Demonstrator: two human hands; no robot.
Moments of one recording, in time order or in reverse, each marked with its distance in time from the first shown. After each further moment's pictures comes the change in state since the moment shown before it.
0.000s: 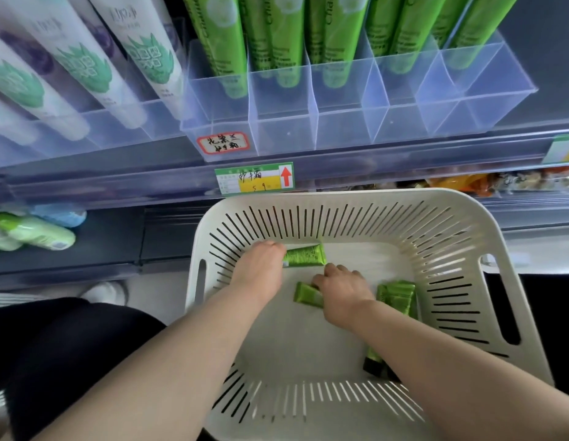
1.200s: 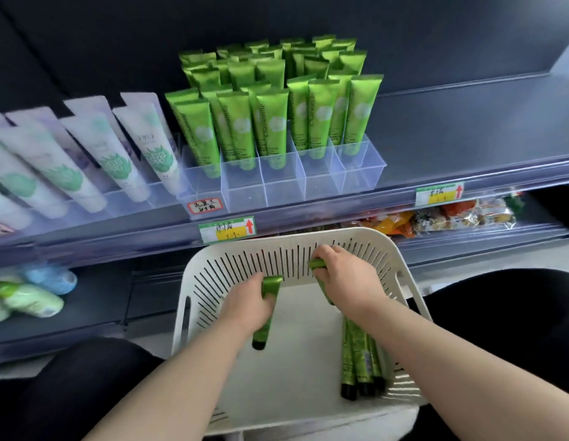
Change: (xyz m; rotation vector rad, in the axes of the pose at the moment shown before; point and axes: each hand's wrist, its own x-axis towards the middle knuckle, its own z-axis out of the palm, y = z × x) left_hand -0.033 0.041 -0.032 -0.334 0.105 -0.048; right_hand -0.081 0.038 -0.096 0.293 0.660 0.089
